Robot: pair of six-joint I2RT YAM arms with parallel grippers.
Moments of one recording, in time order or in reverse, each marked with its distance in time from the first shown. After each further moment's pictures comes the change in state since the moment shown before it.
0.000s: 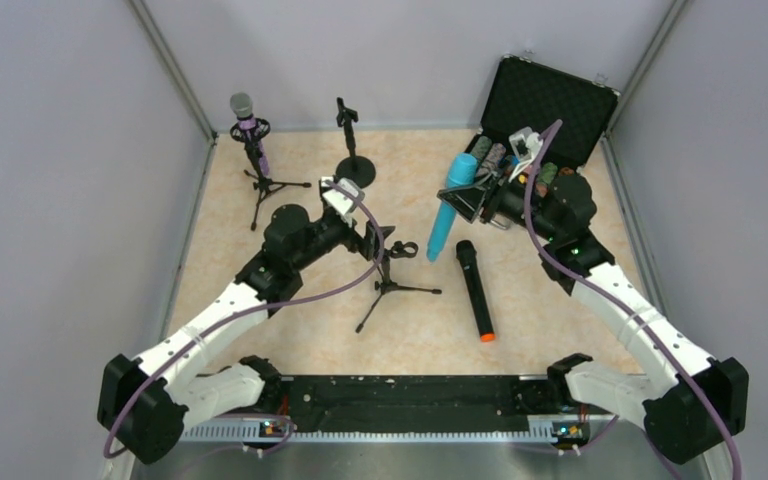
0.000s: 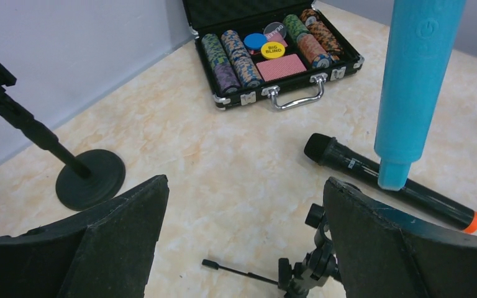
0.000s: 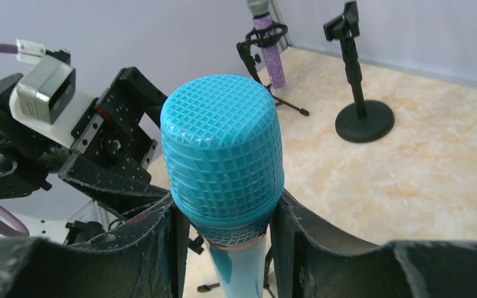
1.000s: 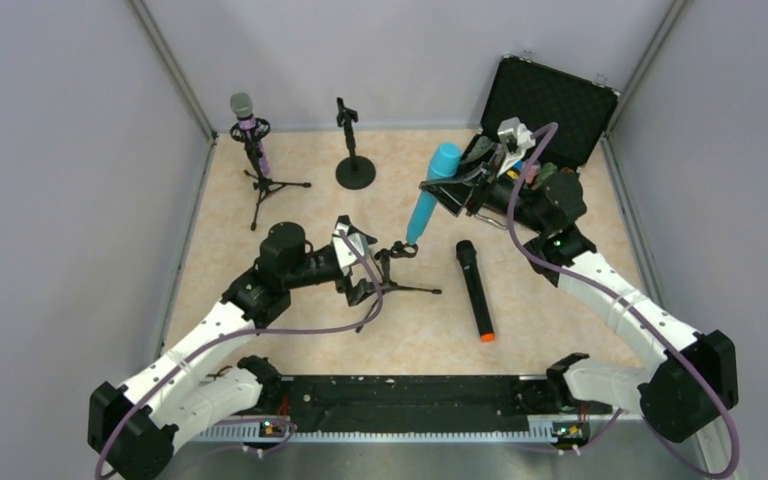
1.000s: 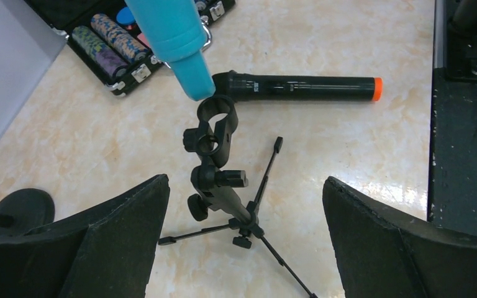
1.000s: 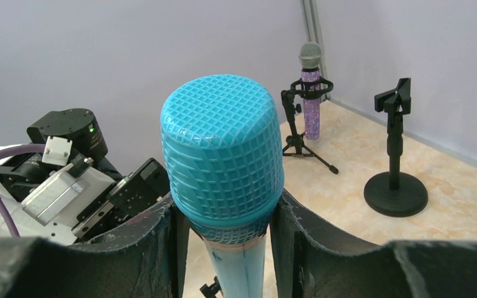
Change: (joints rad) left arm 0.000 -0.167 -0.095 -0.252 0.372 0.308; right arm 0.072 0.099 0.042 0.285 -0.070 -0.018
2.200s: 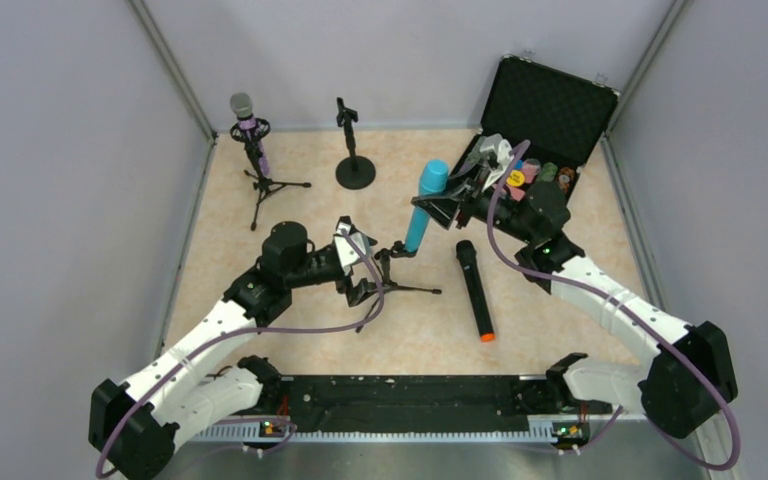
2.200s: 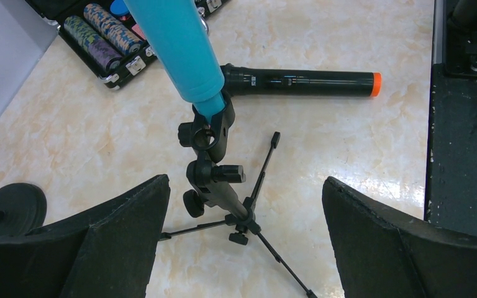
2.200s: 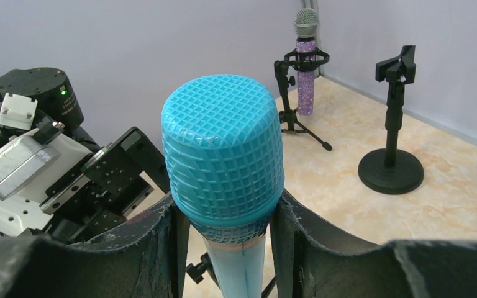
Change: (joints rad) left arm 0.000 0.021 0.003 -0.024 0.010 0.001; right arm 0.048 0.026 -0.074 0.002 0.040 -0.085
